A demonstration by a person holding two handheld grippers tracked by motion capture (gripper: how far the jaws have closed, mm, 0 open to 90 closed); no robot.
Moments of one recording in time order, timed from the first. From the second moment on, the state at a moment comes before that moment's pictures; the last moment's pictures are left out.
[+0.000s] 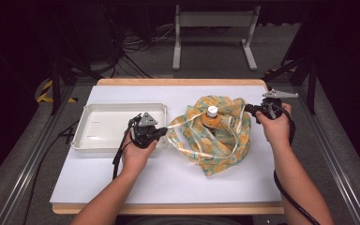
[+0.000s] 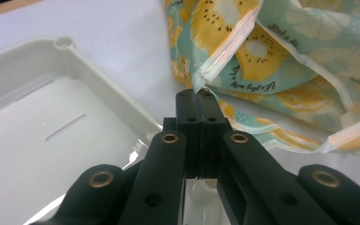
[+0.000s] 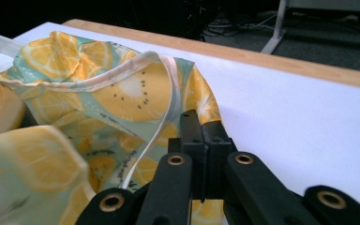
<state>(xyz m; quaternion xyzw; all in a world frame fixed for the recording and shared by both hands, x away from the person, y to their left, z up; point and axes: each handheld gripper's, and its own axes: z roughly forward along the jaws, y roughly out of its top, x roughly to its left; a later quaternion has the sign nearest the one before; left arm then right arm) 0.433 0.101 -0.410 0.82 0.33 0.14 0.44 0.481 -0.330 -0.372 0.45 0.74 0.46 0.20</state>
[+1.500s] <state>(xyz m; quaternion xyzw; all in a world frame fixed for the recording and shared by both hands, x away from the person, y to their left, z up) 0.407 0.100 -0.388 0.82 0.31 0.09 0.47 0.418 -0.363 -0.362 0.43 0.74 0.47 0.21</state>
